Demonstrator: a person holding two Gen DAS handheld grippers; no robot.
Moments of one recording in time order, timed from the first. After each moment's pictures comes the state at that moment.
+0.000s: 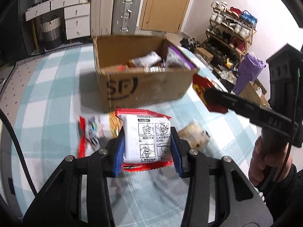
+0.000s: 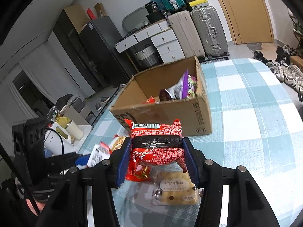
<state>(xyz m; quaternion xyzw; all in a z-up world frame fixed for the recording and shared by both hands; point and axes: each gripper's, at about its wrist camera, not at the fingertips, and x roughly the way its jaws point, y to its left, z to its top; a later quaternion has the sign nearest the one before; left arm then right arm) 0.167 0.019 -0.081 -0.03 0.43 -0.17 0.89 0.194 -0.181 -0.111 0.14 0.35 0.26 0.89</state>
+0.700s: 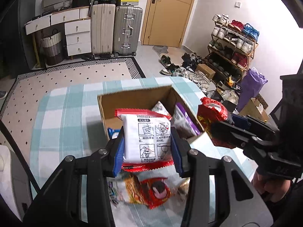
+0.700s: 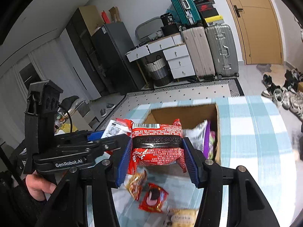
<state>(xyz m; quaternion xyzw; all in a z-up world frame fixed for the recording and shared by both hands) 0.266 0.023 0.020 -0.03 0.39 -0.16 0.91 0.229 -0.154 -0.022 0.10 0.30 0.28 0.91</state>
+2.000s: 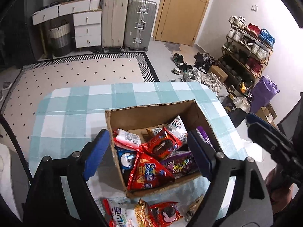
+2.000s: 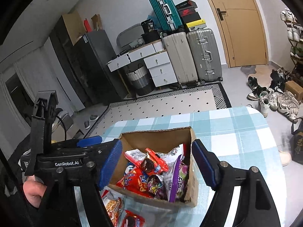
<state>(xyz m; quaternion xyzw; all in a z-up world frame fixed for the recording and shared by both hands) 0.358 0.031 -0.012 -0.05 0.42 -0.11 0.90 0.303 -0.184 -0.020 0.12 0.29 0.21 0.93</state>
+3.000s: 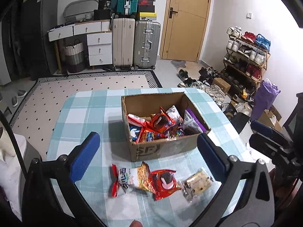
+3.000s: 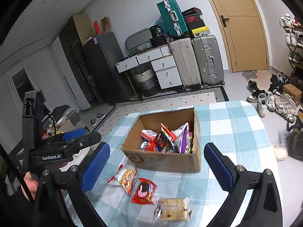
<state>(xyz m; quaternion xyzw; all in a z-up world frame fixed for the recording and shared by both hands) 0.186 0.031 0.031 -0.03 0.34 -0.07 0.94 0.167 -0.190 -0.016 0.11 0.27 0.22 0.93</state>
